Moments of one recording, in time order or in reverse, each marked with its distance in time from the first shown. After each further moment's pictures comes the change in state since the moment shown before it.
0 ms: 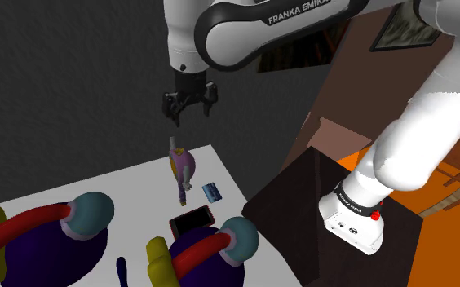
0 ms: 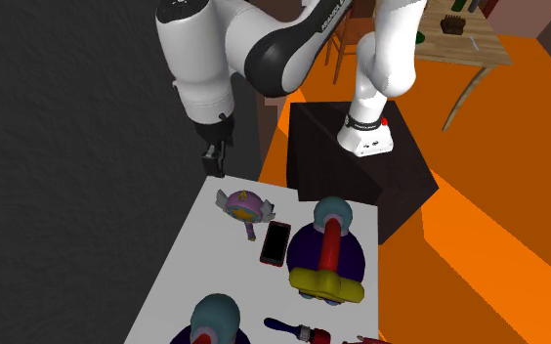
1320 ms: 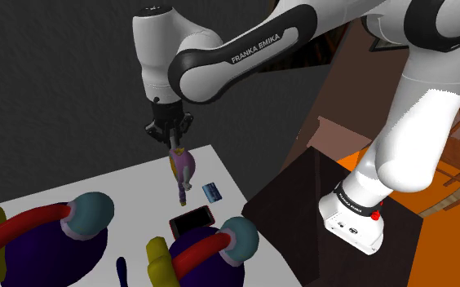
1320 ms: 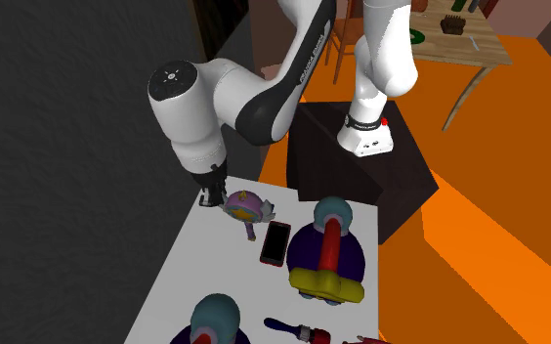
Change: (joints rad) arm 0.080 0.249 0.004 0.115 -0.126 0.079 0.149
